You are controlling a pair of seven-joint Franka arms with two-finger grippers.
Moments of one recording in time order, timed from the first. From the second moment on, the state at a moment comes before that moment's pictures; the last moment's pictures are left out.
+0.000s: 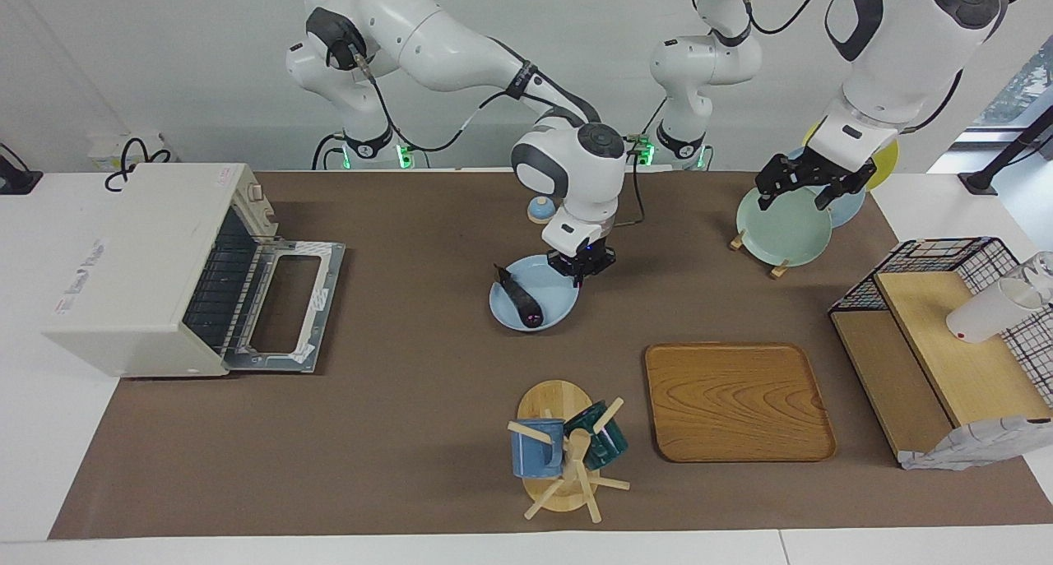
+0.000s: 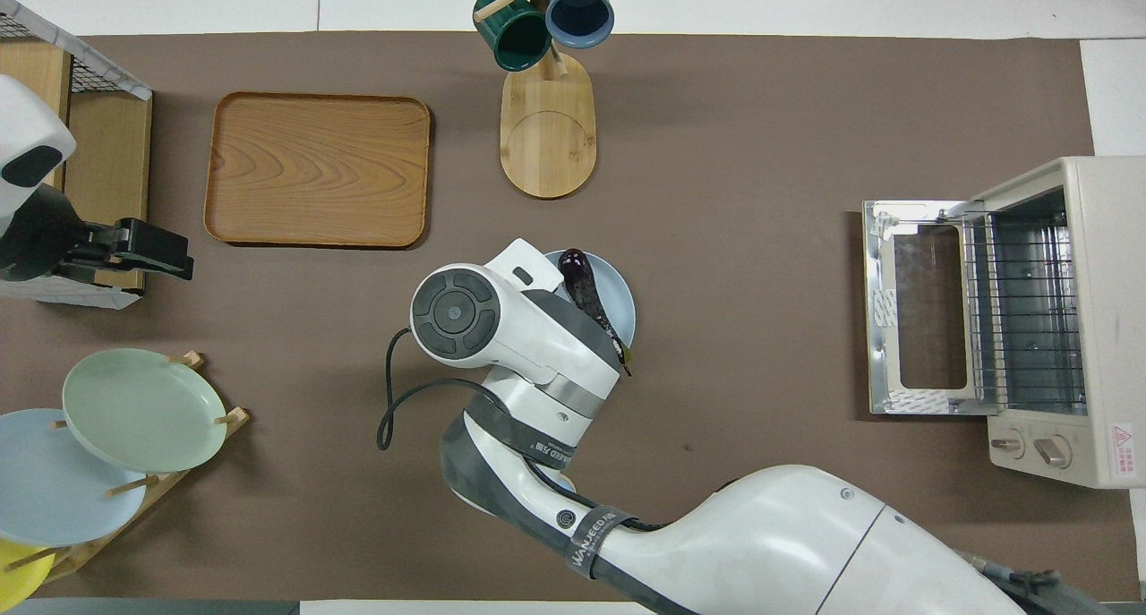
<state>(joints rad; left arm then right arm) -0.02 -0.02 -0.09 -1.66 -0.04 1.56 -0.04 0.39 0.60 0.48 -1.55 -0.34 2.11 0.94</state>
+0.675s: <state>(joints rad) -0.02 -0.02 -0.09 -1.66 -0.04 1.56 -0.04 0.22 0.55 0.51 -1.54 -0.33 2.04 0.80</state>
